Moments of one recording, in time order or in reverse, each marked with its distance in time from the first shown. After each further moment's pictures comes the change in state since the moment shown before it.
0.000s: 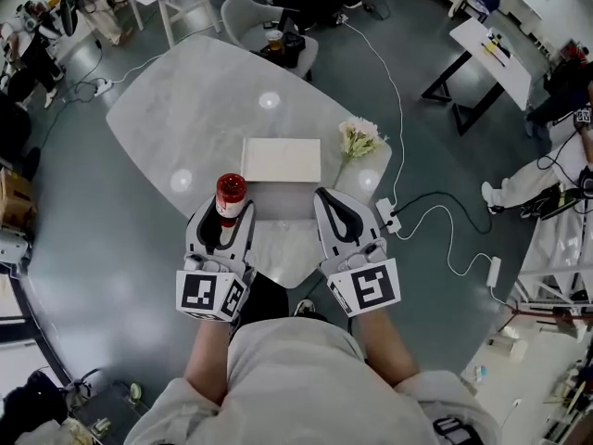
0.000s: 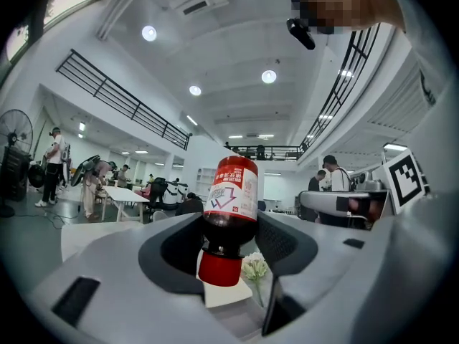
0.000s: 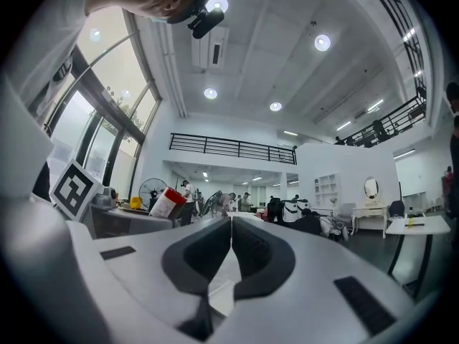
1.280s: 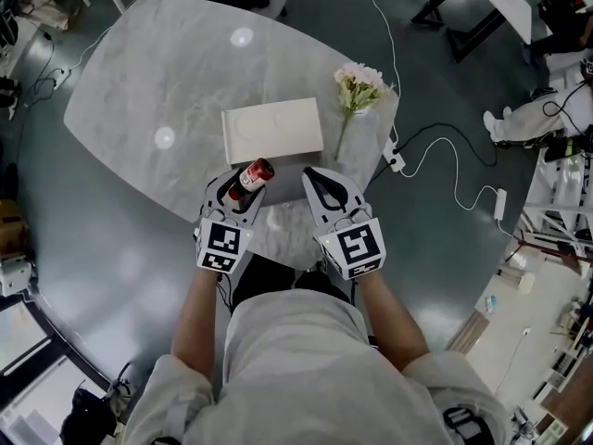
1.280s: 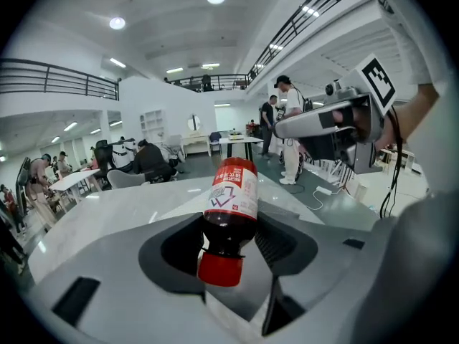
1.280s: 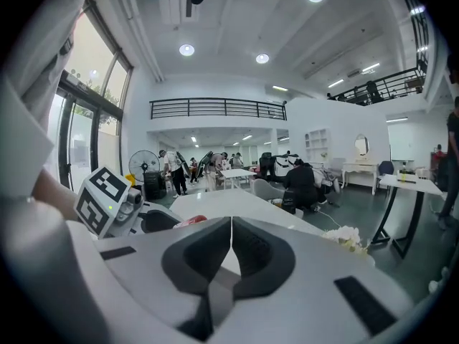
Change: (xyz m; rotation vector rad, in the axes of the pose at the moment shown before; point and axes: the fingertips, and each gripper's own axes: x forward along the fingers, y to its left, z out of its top) left arm 0.098 0.042 -0.223 0.344 0.564 -0.383; right arm 0.075 -0.027 -0.180 0.139 0.352 -0.058
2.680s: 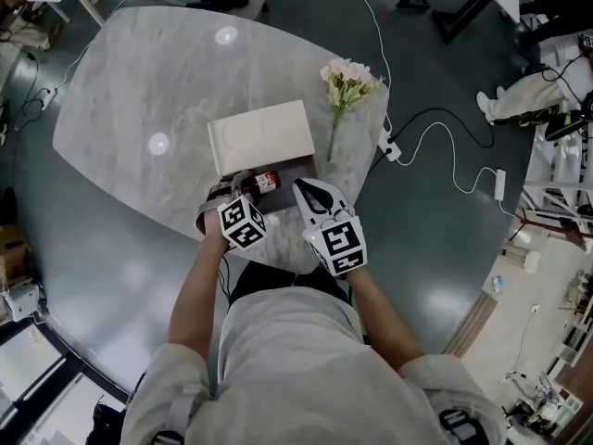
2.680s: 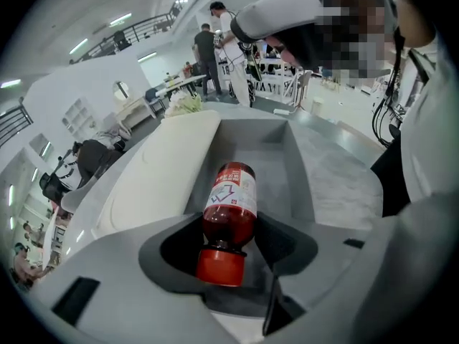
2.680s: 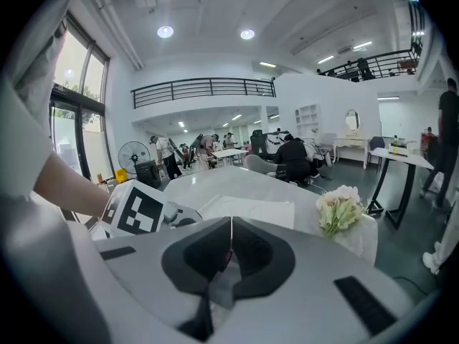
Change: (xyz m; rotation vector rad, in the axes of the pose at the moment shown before) left arm 0.094 -0.027 -0.100 0.478 0.456 -0.259; right arm 0.025 -0.008 -0.073 0.102 0.169 -0.042
